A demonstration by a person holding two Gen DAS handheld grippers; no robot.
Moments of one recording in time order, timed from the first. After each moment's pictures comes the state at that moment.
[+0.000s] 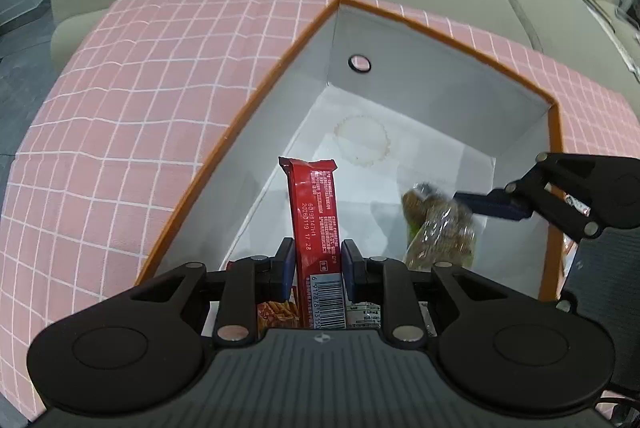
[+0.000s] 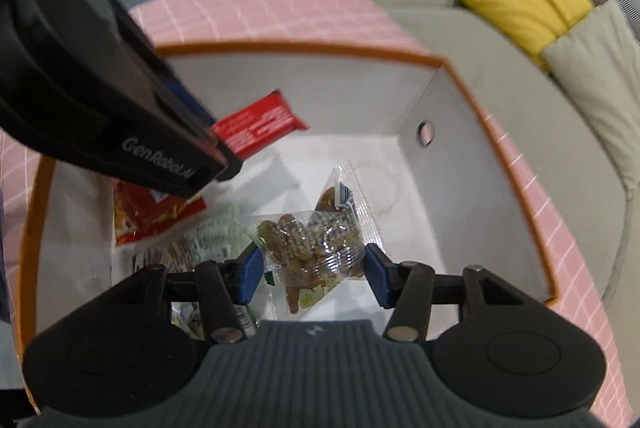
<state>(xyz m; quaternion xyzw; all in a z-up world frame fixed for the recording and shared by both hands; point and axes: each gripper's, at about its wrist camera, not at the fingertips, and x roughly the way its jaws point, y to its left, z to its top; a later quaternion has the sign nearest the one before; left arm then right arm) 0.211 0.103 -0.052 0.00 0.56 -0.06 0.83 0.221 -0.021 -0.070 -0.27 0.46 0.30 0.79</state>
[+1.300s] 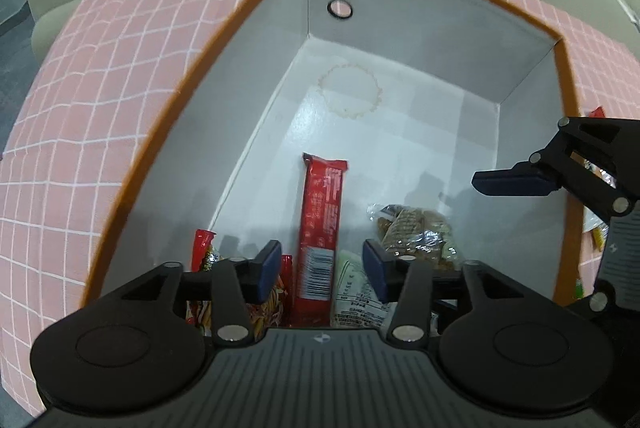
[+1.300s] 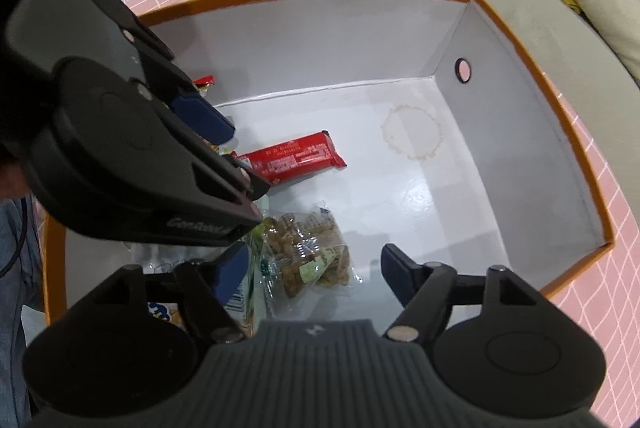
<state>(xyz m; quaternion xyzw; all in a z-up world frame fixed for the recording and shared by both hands) 0.216 0.088 -0.074 0.03 0.59 -0.07 0.80 0.233 -0.018 -0.068 -0.22 0.52 0.30 0.76</state>
